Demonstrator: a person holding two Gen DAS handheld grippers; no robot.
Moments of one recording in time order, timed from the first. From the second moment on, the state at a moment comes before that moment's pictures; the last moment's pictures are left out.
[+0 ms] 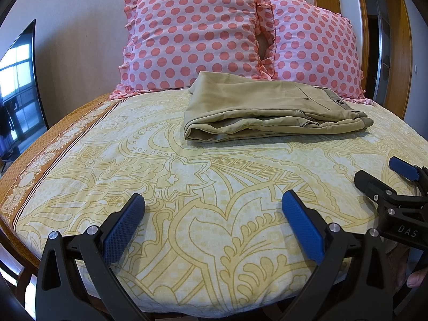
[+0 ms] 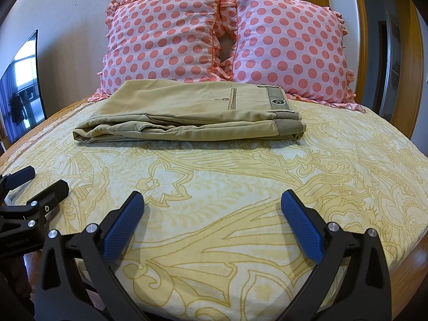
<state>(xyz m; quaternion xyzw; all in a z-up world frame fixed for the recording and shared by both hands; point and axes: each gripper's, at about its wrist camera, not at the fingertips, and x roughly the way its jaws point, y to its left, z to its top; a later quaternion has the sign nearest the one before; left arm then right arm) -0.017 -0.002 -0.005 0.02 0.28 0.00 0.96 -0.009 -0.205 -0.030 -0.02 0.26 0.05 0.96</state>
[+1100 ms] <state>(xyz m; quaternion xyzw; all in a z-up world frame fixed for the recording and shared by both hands) -0.016 -0.003 -0.004 0.02 0.28 0.00 0.96 -0.008 -0.204 -0.031 -0.02 0.26 0.05 0.96</state>
